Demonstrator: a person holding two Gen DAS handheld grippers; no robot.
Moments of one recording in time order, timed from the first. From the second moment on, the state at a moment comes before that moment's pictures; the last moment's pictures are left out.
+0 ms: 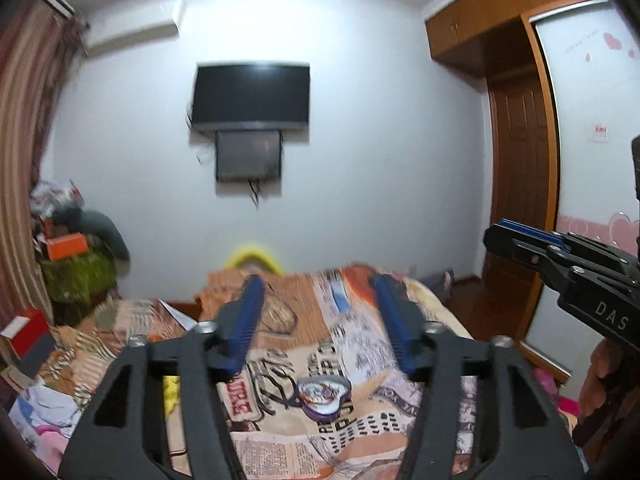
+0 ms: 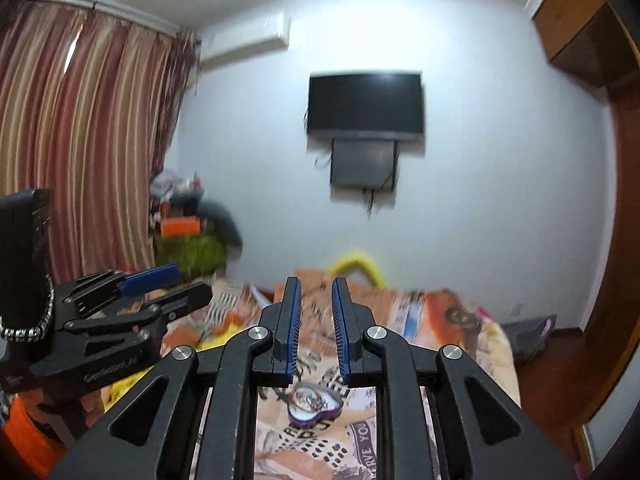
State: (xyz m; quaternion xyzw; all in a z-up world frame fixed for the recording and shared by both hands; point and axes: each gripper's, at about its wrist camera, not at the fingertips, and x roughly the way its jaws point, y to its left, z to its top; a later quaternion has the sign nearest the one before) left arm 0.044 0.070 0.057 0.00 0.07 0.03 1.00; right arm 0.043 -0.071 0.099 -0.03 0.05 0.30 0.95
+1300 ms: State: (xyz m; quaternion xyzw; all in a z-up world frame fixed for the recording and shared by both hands) left arm -0.005 0.054 0.049 -0.01 0.06 0.06 1.00; right arm 0.003 -0.097 0.082 -0.01 0.04 0.23 0.97
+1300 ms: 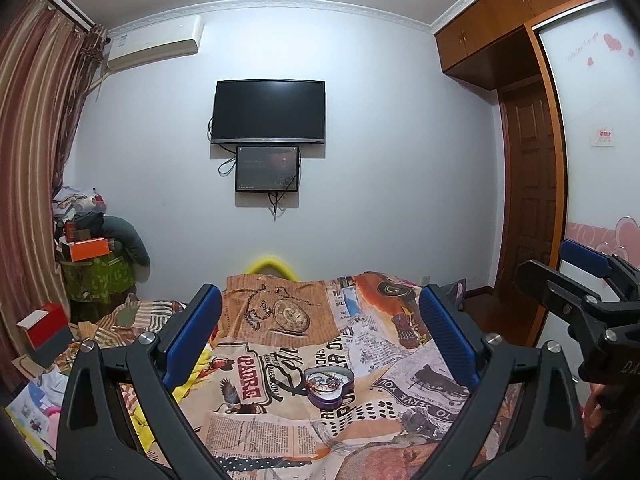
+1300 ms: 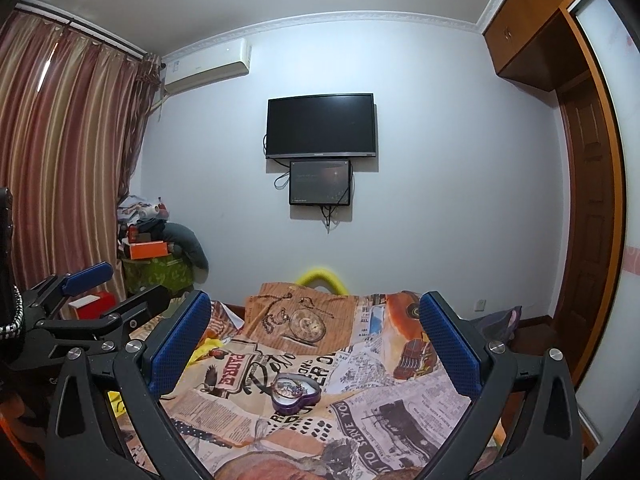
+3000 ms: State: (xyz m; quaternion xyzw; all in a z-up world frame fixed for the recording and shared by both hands) left arm 0.009 0.069 0.039 -0.02 0.08 0.03 1.00; right arm 0.008 -0.099 0.080 0.00 0.07 0.24 0.97
